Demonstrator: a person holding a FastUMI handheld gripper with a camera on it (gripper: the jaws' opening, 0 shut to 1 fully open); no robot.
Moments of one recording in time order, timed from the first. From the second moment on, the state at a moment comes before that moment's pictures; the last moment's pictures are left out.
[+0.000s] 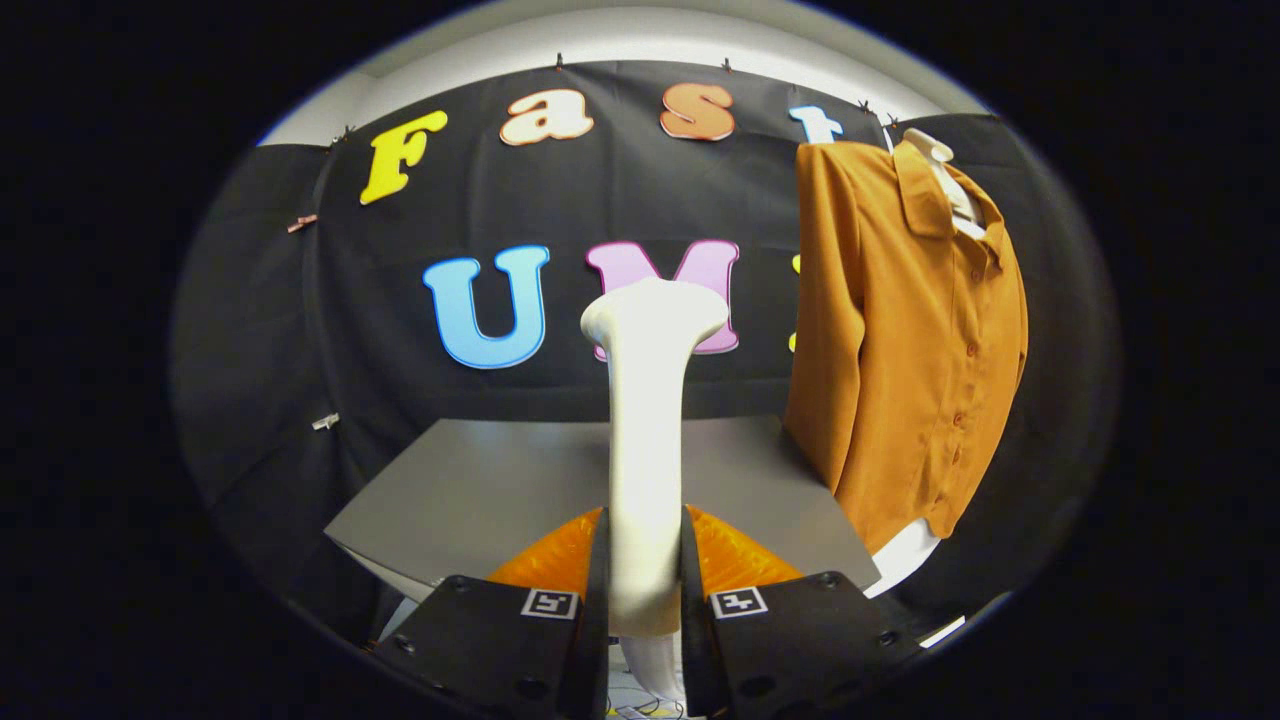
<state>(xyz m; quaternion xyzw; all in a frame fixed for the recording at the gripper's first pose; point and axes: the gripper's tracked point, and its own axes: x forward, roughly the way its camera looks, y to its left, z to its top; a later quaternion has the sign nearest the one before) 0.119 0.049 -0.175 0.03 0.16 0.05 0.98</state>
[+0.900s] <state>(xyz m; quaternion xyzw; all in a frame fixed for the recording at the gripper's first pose) 0.034 -0.095 -0.006 0.04 -0.09 -0.02 0.99</state>
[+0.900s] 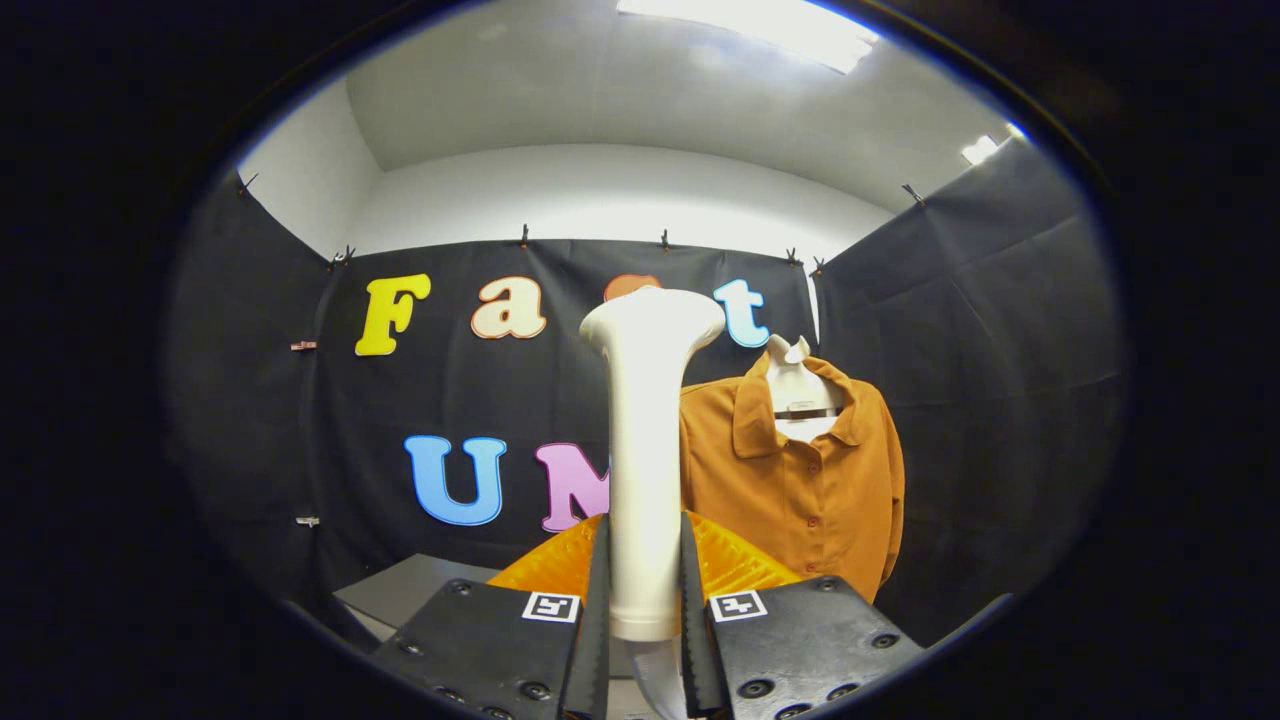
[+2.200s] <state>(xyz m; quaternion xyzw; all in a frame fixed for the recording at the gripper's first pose) 0.157 -0.201 -0.134 0.05 0.01 -0.04 1.00</state>
